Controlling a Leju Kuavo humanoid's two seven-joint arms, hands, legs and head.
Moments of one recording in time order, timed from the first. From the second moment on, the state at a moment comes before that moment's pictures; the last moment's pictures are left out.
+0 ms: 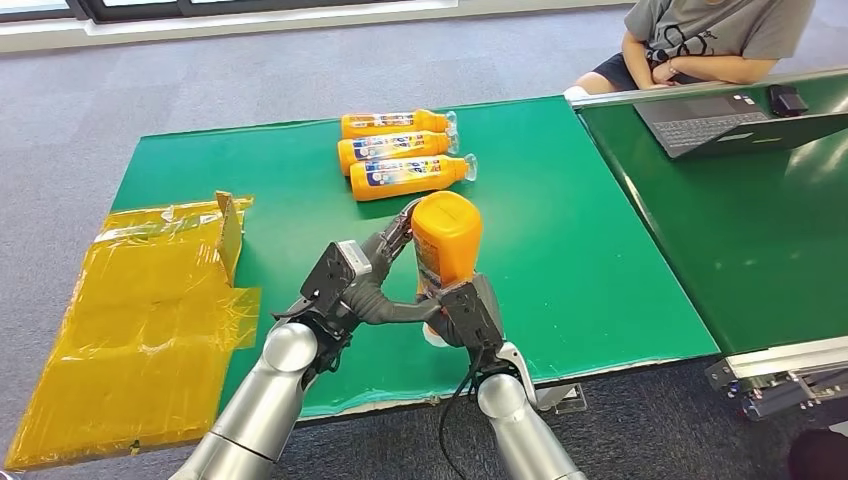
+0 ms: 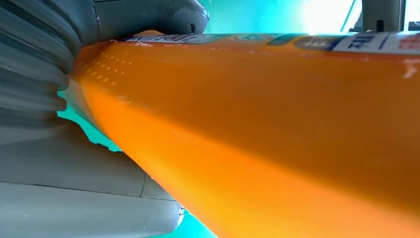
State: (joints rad) left arm -0.51 -0.27 -0.41 -0.91 -0.19 -0.36 -0.42; right arm -0.23 0.27 0.25 -1.00 0.58 -0.40 -0.44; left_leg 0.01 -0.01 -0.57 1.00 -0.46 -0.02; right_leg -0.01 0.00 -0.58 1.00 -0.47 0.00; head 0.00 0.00
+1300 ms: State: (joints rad) left arm -0.63 -0.32 -0.44 -0.70 -0.18 -0.28 -0.40; right arm -0.27 0.27 0.20 -0.97 0.57 -0.43 -0.43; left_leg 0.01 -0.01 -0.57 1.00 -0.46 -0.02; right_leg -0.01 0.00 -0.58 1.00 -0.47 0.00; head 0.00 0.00
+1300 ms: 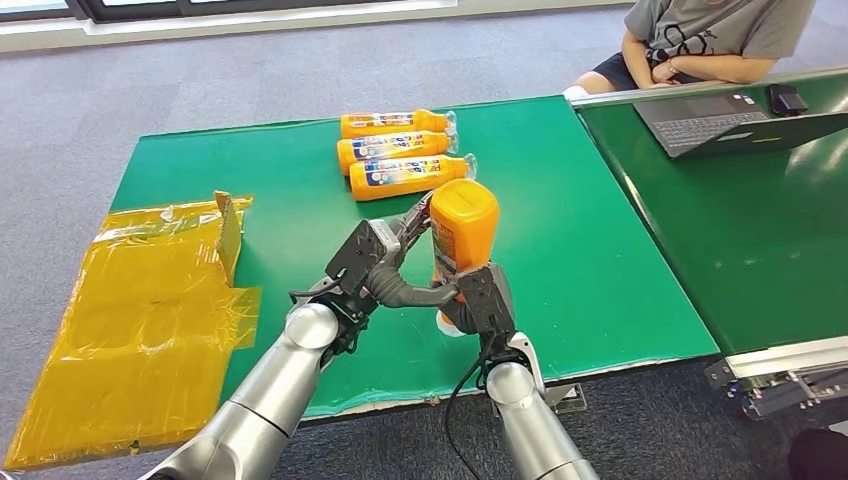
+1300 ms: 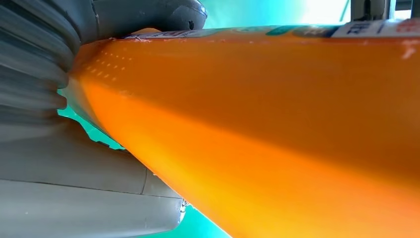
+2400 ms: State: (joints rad) left arm -0.70 -0.33 -0.35 -0.63 -0.16 0.00 -0.37; right arm -0.29 0.28 0.23 -0.91 0.61 -0.43 -0.41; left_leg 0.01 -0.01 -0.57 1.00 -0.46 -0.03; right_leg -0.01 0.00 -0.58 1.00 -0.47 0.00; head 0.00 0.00
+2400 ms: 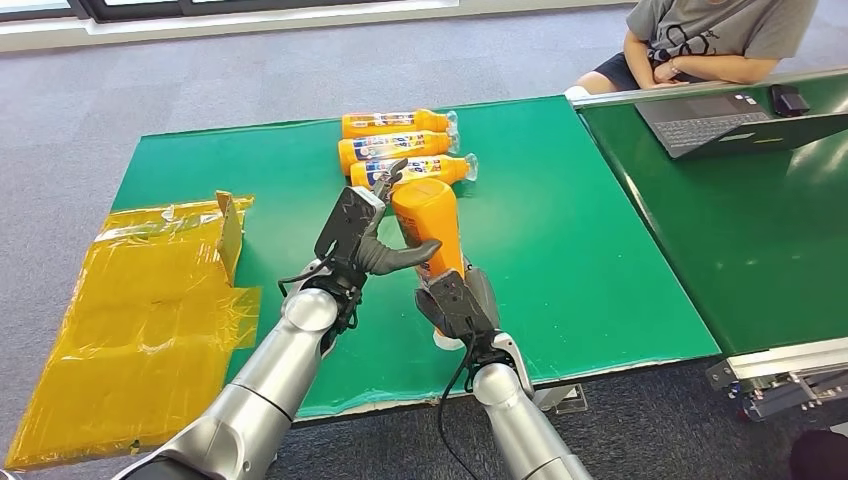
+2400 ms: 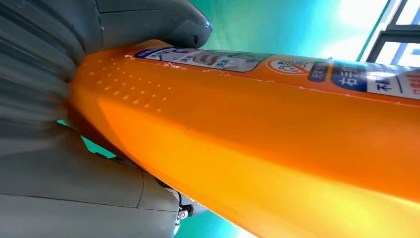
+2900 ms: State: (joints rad) left arm -0.70 -0.33 -0.34 -0.62 -0.16 -0.04 -0.38; right arm -0.29 0.28 0.23 -0.90 0.61 -0.43 -0.41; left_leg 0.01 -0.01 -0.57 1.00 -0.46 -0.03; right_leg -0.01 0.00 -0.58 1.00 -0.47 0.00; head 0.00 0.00
